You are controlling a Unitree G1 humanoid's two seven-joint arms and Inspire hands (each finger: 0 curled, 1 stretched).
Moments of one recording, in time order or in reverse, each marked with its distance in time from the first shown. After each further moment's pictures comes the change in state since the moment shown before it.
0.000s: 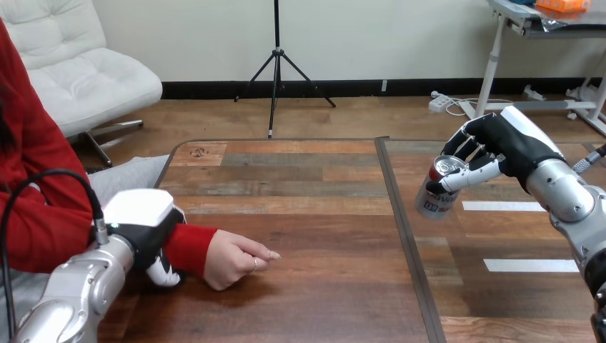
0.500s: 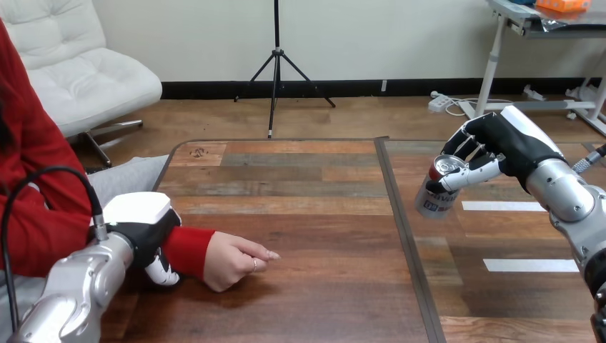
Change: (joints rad) left arm -0.022 -0.006 0.002 -0.004 -0.042 0.063 -0.079; right arm 0.000 0.000 0.000 -0.001 0.004 0.000 0.000
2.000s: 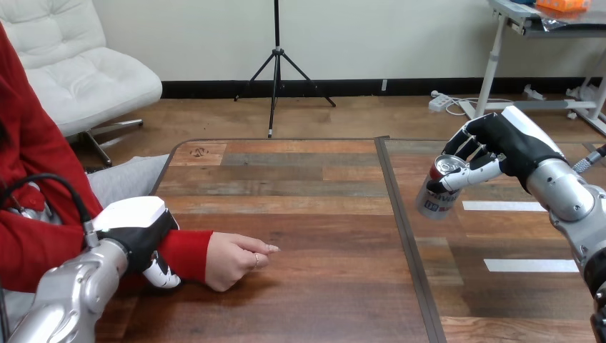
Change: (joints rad) left arm 0.059 0.014 0.039 -0.055 -0.097 -0.023 0.039; right arm 0.000 0.001 0.000 -0.008 0.000 0.025 -0.001
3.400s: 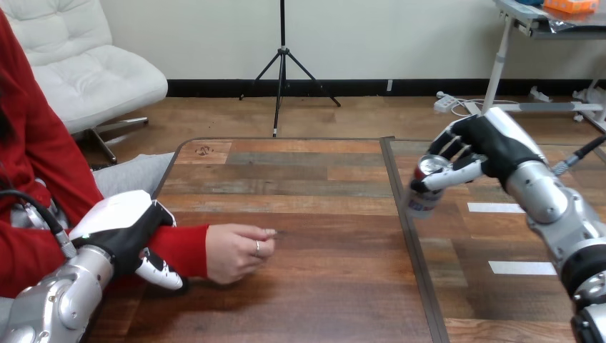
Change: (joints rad) left arm 0.122 0.006 0.132 -0.146 -0.097 -0.043 0.037; right arm 0.000 0.072 0.009 -0.007 -0.014 0.022 -0.056
